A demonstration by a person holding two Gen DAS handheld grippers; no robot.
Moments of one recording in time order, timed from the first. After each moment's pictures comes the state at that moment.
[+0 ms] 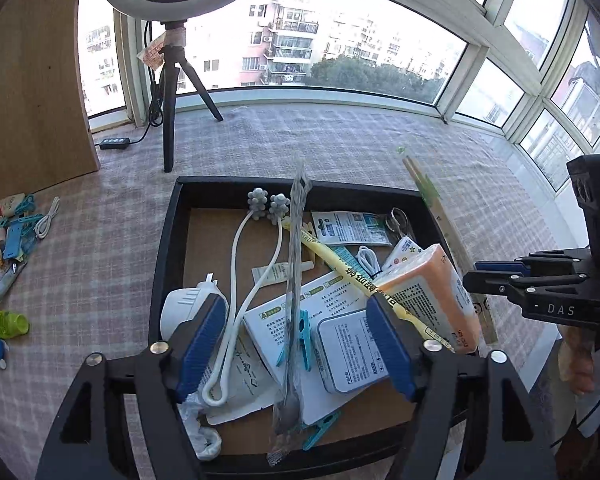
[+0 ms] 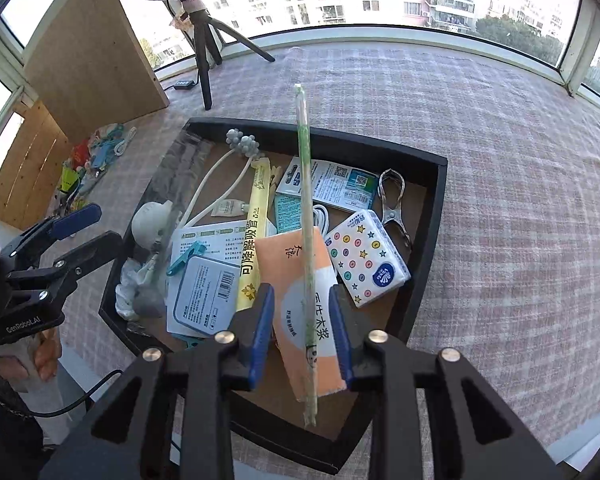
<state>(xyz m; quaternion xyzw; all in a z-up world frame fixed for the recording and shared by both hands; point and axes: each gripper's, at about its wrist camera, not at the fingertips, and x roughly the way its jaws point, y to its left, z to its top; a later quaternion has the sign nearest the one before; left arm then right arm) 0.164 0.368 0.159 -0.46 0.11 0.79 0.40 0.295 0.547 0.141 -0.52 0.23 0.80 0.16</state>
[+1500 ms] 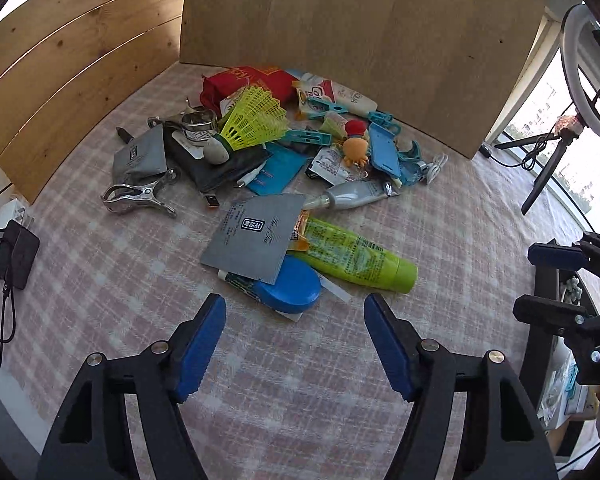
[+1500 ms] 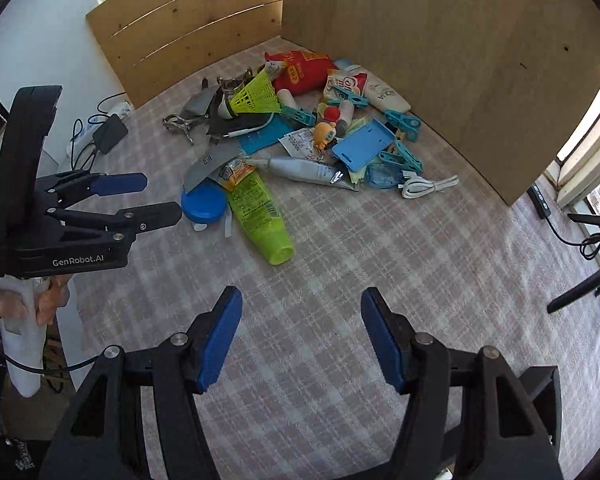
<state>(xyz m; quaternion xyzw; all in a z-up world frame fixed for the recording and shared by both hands) -0.035 0.025 0.073 -0.53 -0.01 0.84 0.10 -0.055 0.231 0.103 -0.55 -0.06 0.82 -0.17</state>
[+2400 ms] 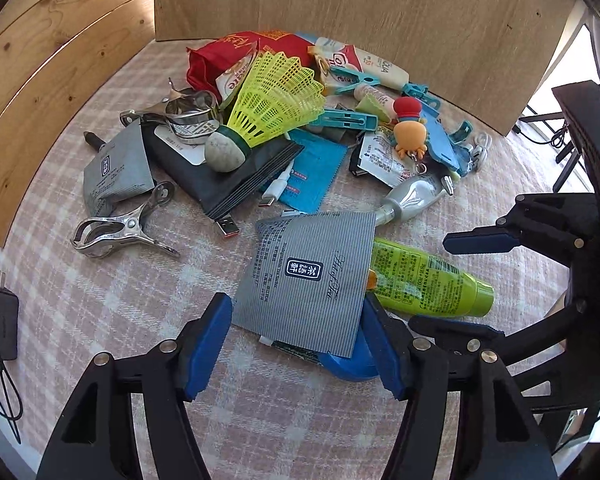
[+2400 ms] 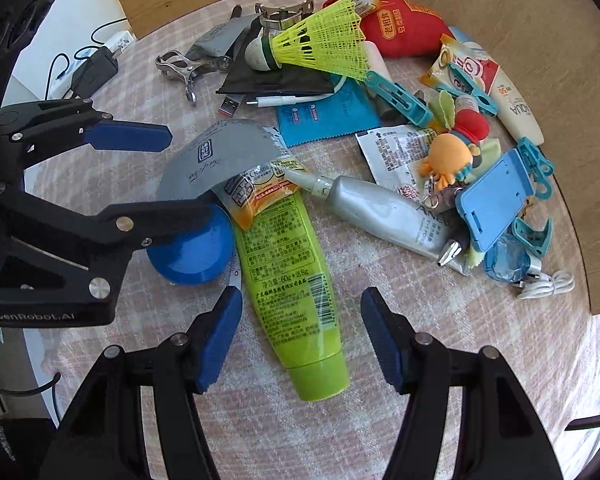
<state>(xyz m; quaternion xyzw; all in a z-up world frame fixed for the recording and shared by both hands) -0.095 0.008 0.032 -0.57 0.02 0.81 0.13 -0.135 0.167 0.024 -0.61 -0.13 0.75 -0.23</state>
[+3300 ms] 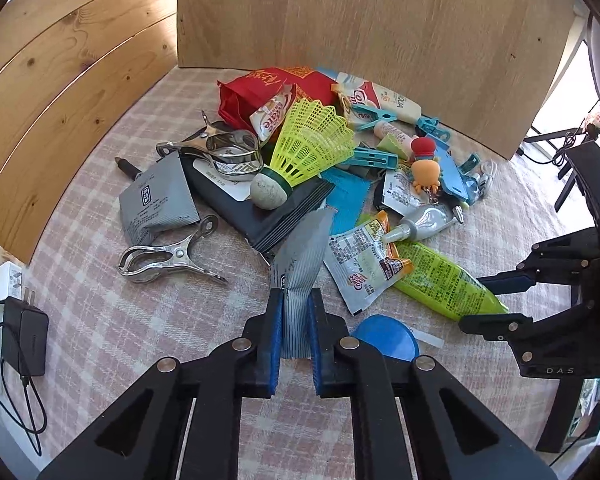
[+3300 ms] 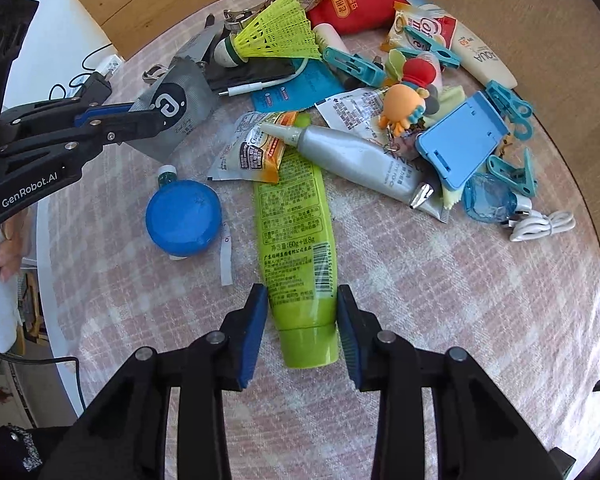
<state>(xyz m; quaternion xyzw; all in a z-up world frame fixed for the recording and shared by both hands) -0.099 -0.016 0.057 -0.54 0.02 0.83 0.12 -0.128 0.213 0.039 -0.62 -0.06 0.75 -0.22</state>
